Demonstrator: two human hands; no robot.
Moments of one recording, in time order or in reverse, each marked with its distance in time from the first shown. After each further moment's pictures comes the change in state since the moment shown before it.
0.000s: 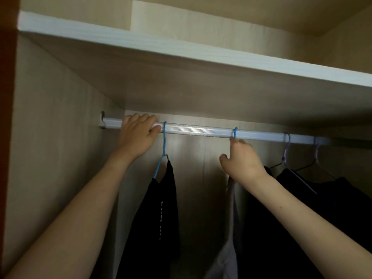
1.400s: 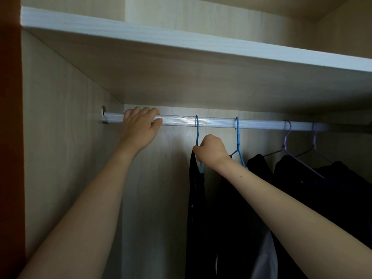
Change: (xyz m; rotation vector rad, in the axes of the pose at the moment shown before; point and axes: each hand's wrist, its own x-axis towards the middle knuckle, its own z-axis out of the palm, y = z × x) left_hand 0.000 -0.001 0.004 -0.088 -0.002 -0.025; right_hand 0.012 -0.058 0.039 0.425 -0.214 0.156
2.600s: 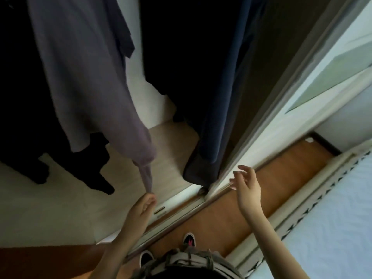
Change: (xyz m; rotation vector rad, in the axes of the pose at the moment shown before) left_hand -0.596 0.289 -0.047 -1.026 -1.478 -0.971; right_hand -0.518 0.368 -0.019 0.296 0.297 1.016
